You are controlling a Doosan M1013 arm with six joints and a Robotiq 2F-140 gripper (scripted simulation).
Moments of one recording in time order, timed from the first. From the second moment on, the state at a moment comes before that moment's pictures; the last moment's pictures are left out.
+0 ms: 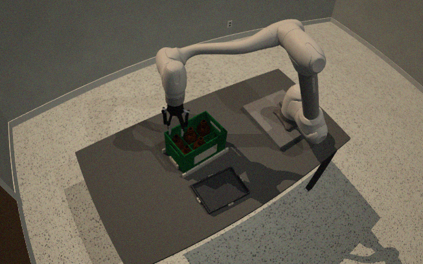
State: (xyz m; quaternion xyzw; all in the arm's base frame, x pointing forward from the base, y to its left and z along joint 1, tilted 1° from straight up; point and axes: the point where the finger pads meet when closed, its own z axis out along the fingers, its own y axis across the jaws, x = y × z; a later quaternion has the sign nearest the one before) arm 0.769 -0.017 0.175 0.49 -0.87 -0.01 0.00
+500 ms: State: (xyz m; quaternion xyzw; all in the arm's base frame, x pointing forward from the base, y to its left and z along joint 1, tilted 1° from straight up) arm 0.769 -0.017 0.166 0.49 -0.87 -0.01 0.00
